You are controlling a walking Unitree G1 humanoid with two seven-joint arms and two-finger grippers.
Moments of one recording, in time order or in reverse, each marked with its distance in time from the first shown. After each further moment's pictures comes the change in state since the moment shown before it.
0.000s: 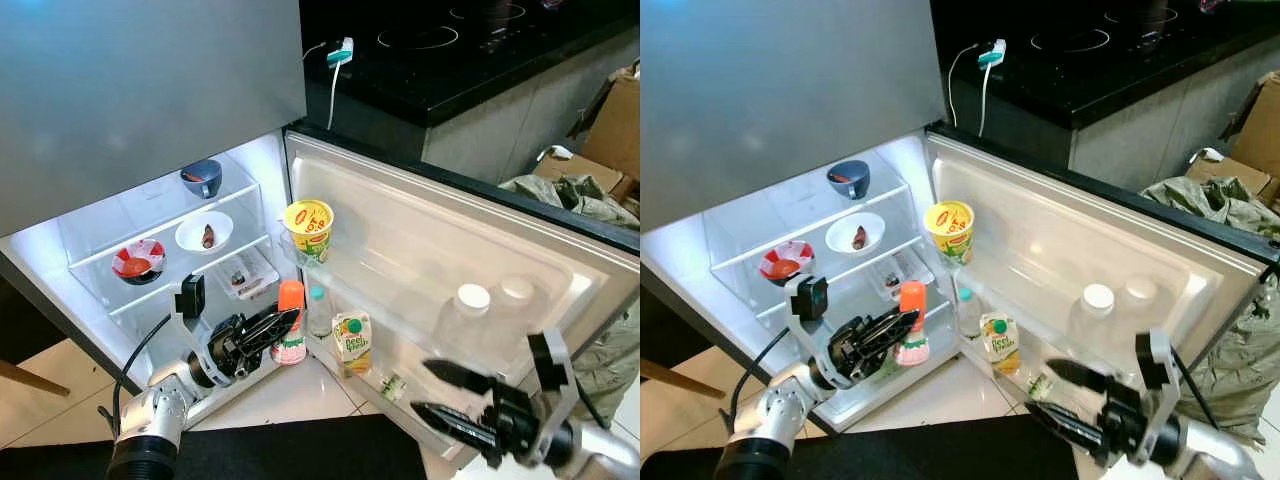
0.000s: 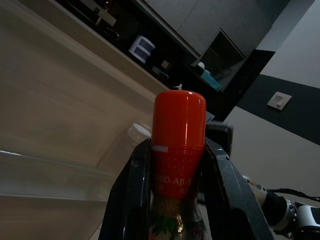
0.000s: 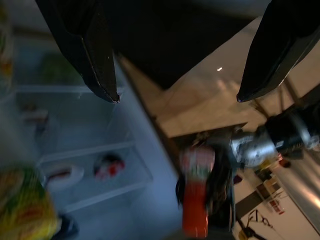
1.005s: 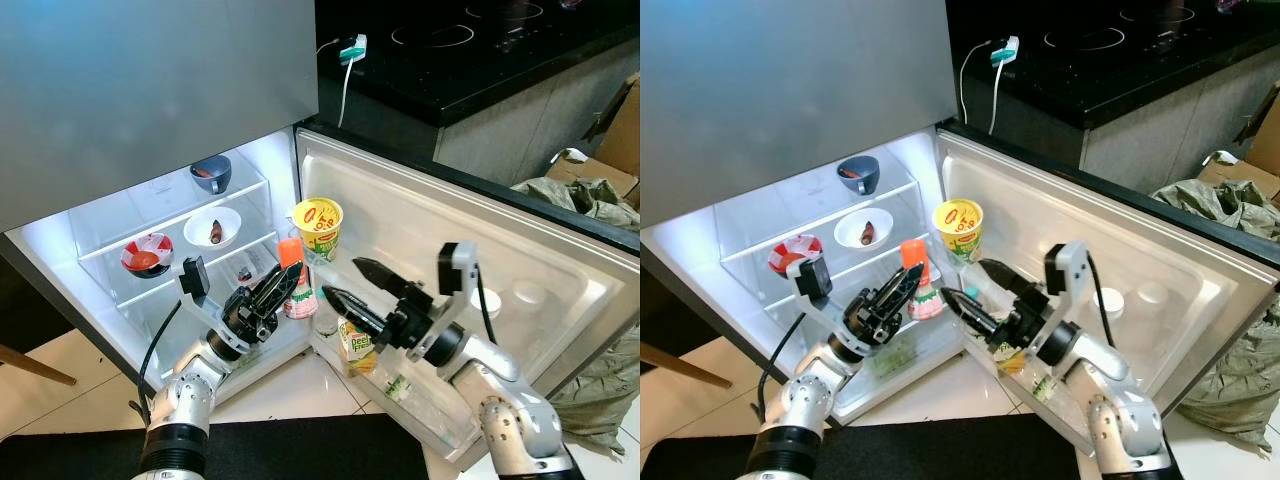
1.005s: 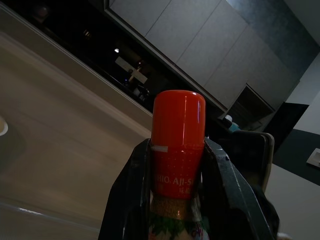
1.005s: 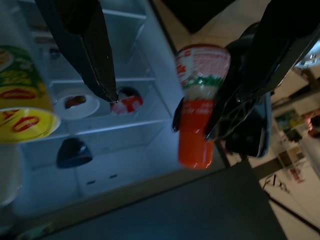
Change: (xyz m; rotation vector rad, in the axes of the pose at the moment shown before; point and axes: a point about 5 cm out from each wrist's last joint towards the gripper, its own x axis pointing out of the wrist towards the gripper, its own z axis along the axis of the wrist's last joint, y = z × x) left arm 0.033 0.009 0.008 0.060 -0.241 0.100; right arm 0.121 0.004 0.028 -0.086 -0.181 -0.069
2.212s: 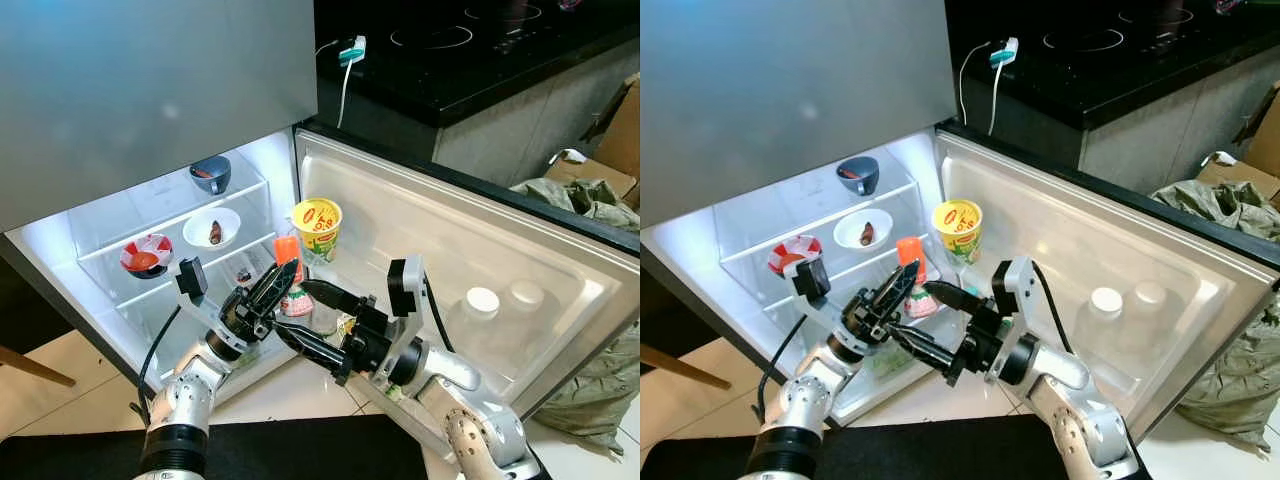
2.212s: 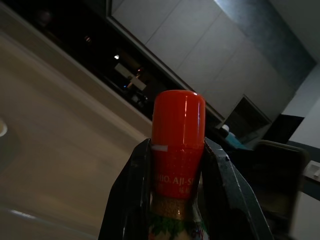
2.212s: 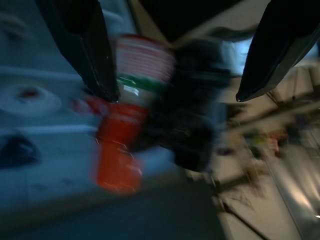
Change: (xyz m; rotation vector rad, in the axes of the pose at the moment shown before) left arm 0.004 -0.002 -0.006 -0.064 -0.018 -0.030; right arm 0.023 0.026 -0.020 -0.008 0.081 0.115
